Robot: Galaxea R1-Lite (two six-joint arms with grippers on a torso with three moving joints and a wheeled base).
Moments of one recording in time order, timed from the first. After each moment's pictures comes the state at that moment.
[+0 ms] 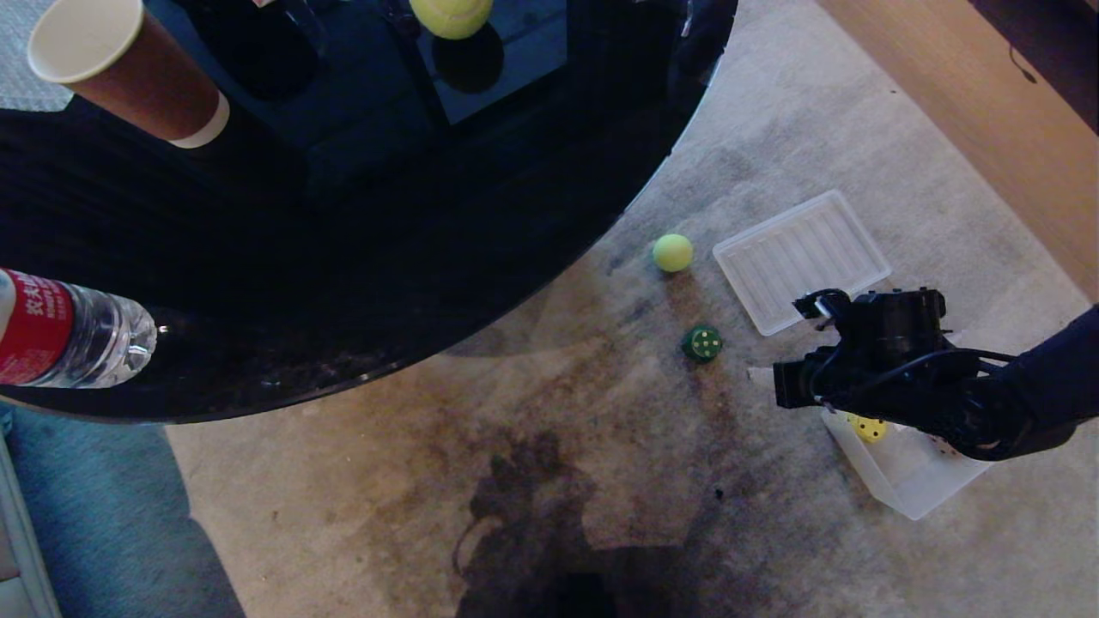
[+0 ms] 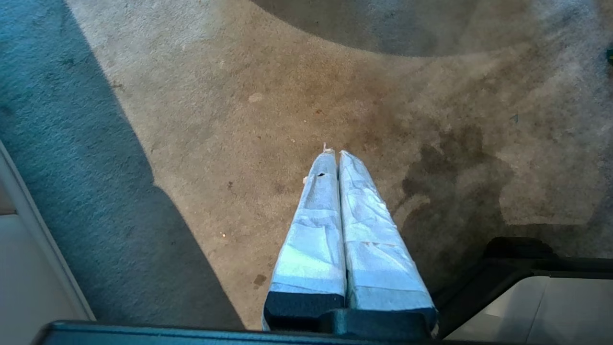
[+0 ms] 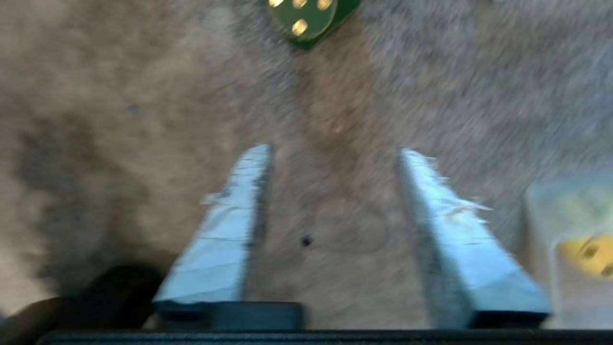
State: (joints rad) left arm 0.00 0.00 -0.01 0.04 0.00 0.01; right arm 0.13 2.00 -0.87 -0.65 0.13 -0.04
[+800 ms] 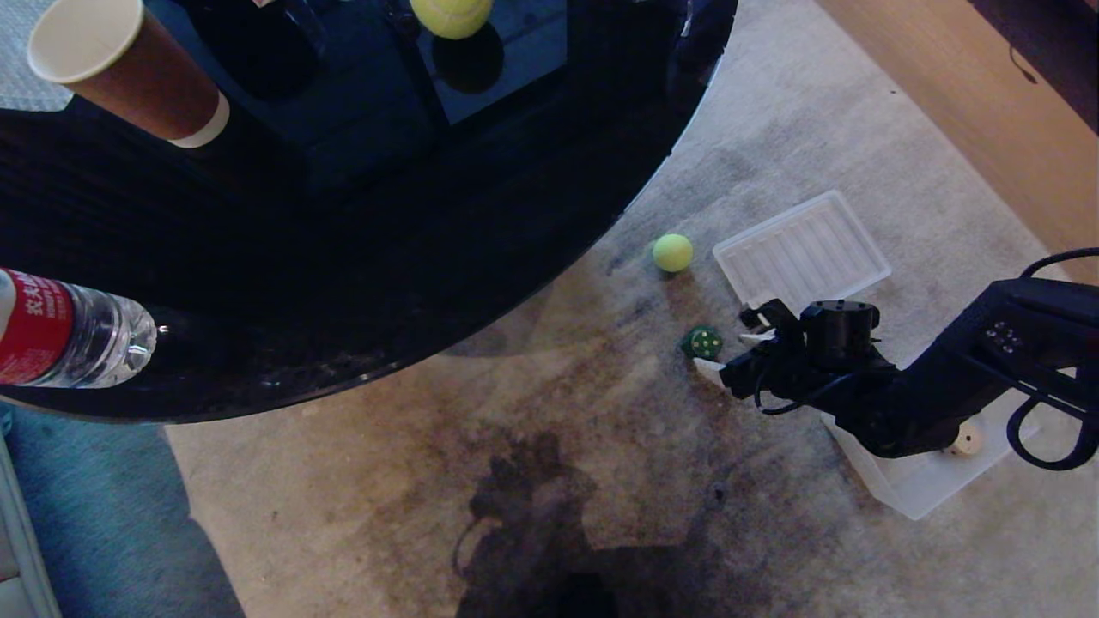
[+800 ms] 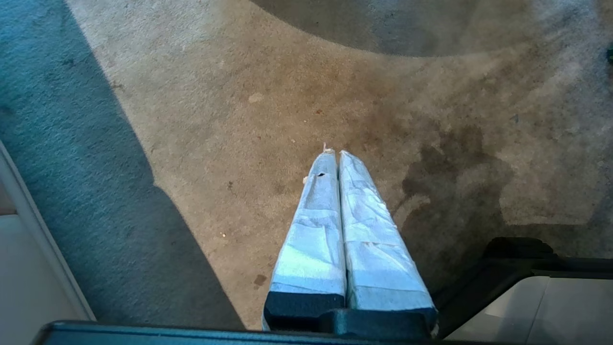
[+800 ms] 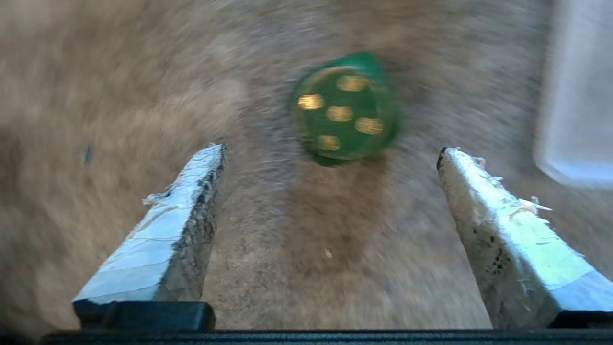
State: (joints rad) left arm 0.00 0.00 -0.01 0.04 0.00 0.01; right arm 0.15 2.30 -1.04 -0.95 0.25 -0.31
